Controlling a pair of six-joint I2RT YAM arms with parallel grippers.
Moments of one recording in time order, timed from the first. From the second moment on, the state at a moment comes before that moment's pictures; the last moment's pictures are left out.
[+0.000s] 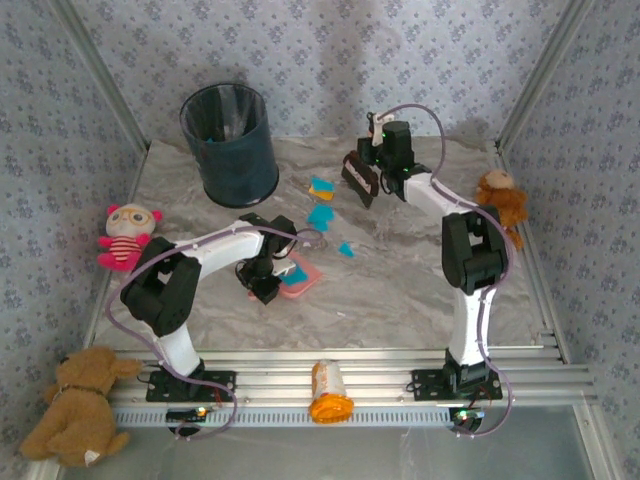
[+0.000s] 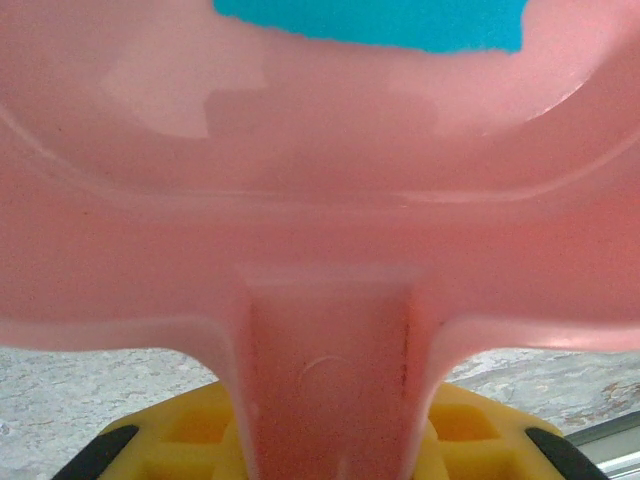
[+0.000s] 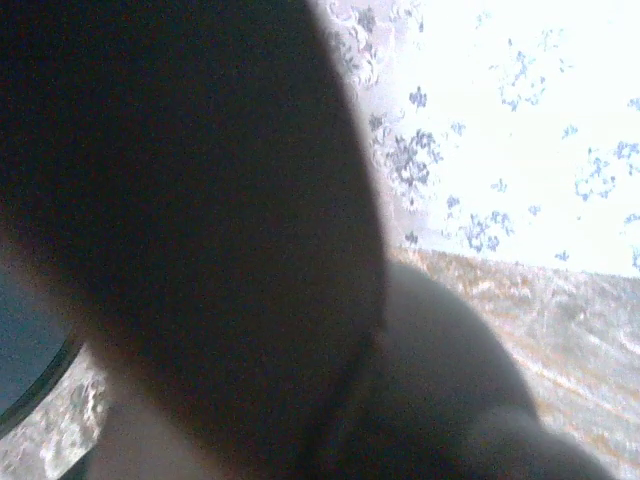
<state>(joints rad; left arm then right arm) -0.65 1.75 1.14 -1.13 -0.02 0.11 0.30 2.05 1.59 0.12 -0.03 0.10</state>
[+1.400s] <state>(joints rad) -0.65 1.75 1.14 -1.13 -0.02 0.11 0.46 1.93 1.48 -0.03 -0.41 -0.37</state>
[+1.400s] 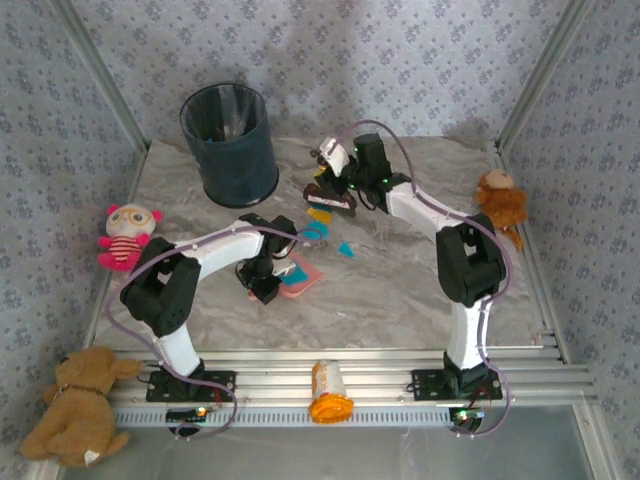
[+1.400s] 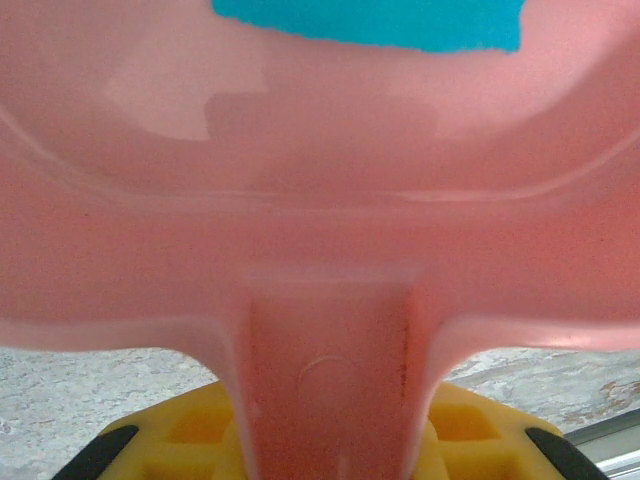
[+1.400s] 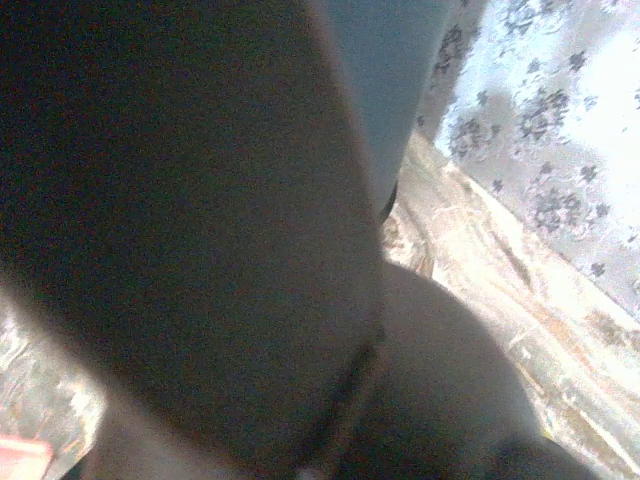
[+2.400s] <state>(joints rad) -0.66 1.78 1.21 -1.18 -0.05 0.16 0.54 1.57 1.11 0.03 0.20 -0.03</state>
